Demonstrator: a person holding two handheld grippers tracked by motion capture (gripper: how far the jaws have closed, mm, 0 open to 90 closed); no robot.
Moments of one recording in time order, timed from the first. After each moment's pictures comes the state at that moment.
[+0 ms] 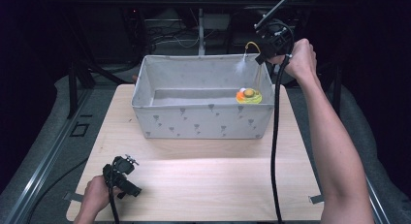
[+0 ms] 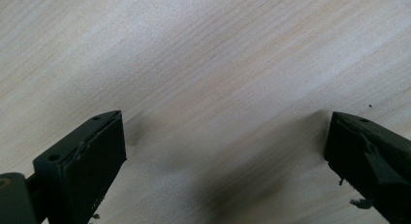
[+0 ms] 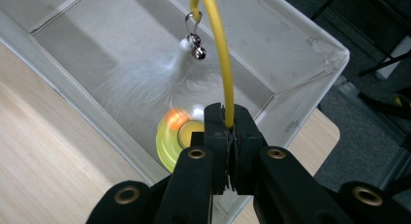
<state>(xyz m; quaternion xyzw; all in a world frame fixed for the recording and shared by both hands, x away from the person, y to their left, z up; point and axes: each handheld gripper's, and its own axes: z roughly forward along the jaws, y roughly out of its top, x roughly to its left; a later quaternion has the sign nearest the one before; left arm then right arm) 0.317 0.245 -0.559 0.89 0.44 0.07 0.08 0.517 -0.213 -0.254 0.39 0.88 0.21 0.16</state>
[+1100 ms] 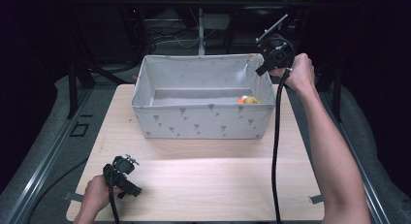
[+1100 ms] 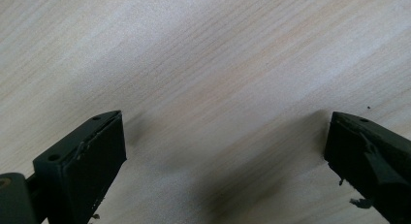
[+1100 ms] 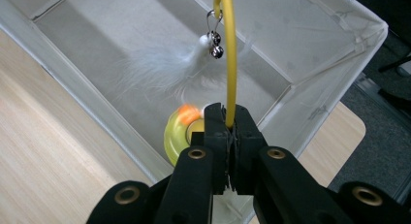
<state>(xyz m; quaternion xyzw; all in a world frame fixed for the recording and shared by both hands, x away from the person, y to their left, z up) 0.318 0.245 -0.559 0.89 0.44 0.07 0.08 0.513 -0.224 -0.290 0.39 0.88 0.22 0.14</state>
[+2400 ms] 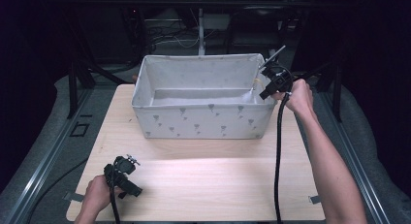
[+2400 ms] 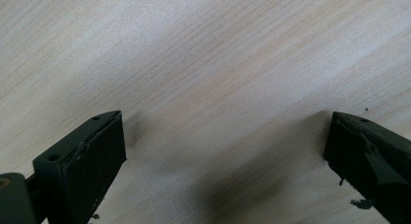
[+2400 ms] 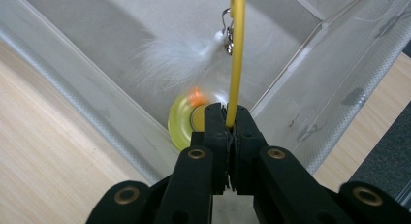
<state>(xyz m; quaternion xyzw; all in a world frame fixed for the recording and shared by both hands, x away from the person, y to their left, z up) 0.318 0.242 -0.560 0.89 0.44 0.07 0.08 0.508 -0.243 -0.369 0.42 0.88 0.18 0.09</state>
